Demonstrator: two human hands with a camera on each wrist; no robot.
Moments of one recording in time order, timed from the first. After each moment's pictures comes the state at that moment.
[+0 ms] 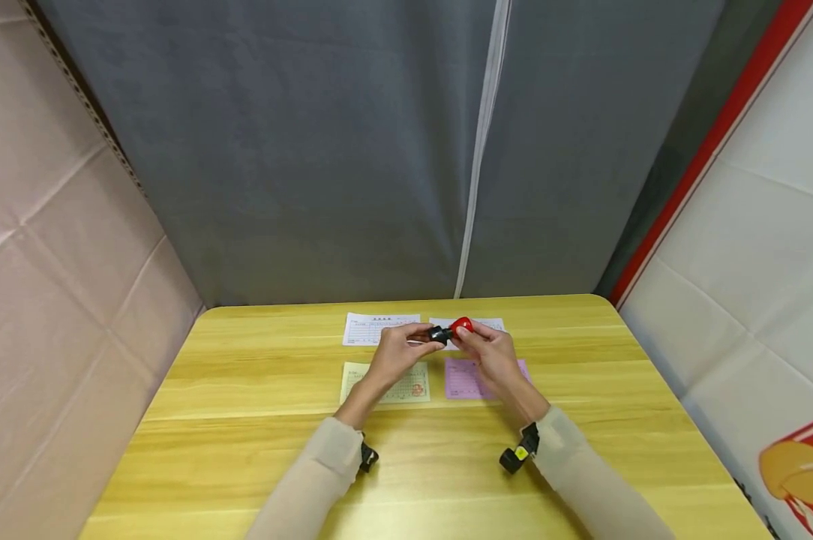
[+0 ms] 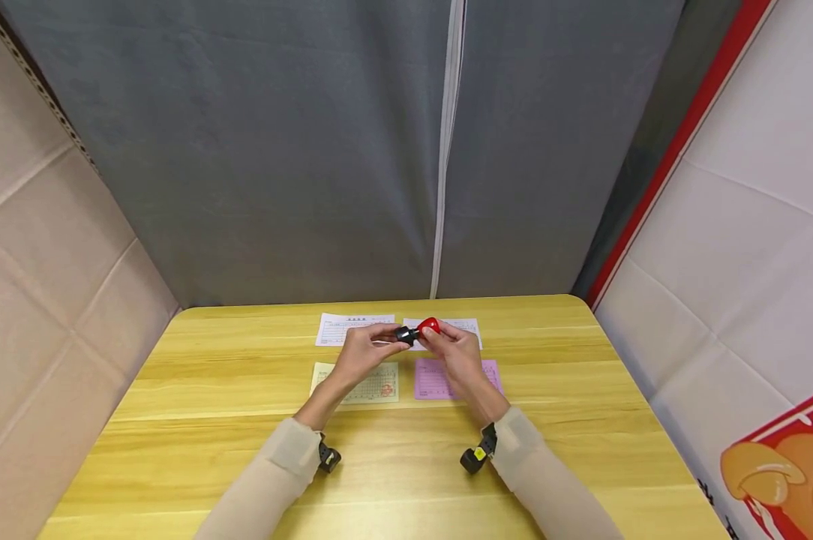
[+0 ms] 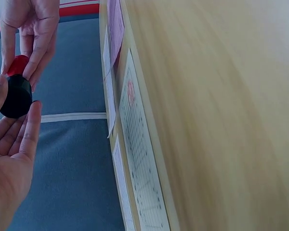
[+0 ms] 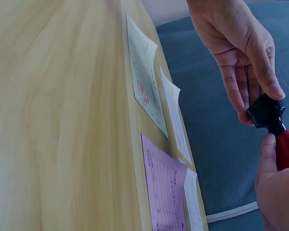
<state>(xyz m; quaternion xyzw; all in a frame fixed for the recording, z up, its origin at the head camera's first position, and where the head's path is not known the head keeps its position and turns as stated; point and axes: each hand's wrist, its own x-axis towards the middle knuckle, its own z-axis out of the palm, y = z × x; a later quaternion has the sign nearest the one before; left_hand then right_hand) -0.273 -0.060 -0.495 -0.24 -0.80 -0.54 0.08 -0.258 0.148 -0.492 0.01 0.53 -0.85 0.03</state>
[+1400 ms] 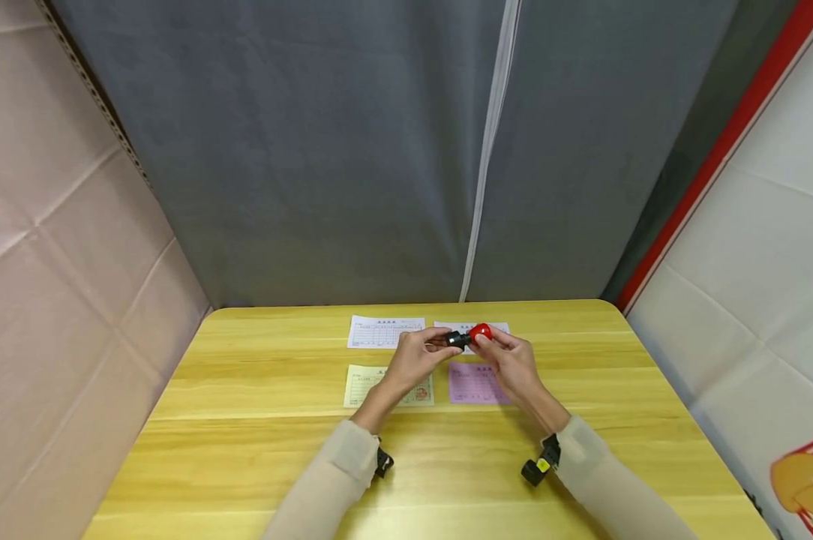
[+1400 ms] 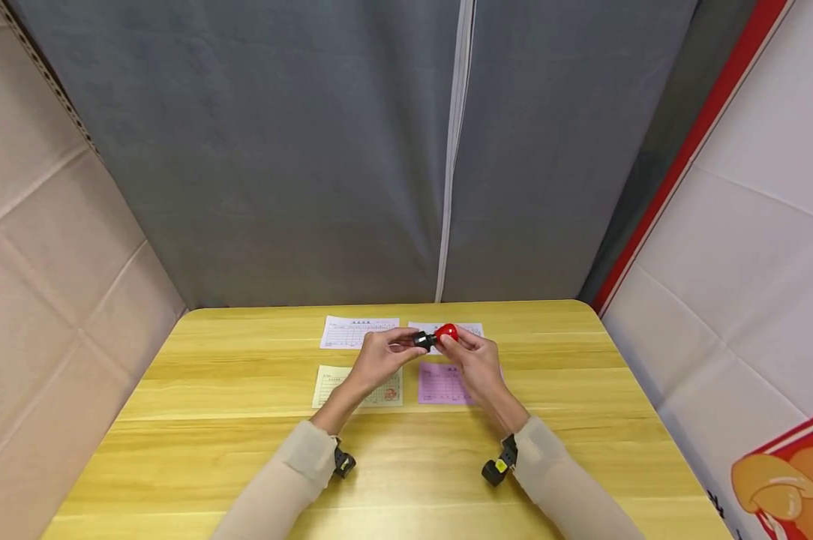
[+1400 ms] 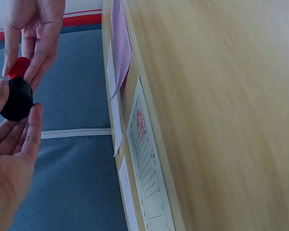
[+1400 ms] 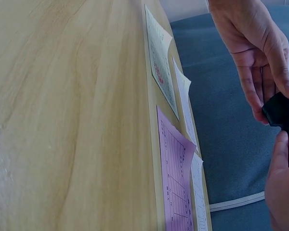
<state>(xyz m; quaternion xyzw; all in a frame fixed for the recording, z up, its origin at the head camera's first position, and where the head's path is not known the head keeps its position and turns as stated) -0.264 -0.037 -0.492 -0.25 -0.80 -0.55 0.06 -0.246 0.174 -0.500 -0.03 0.53 -0.85 0.02</state>
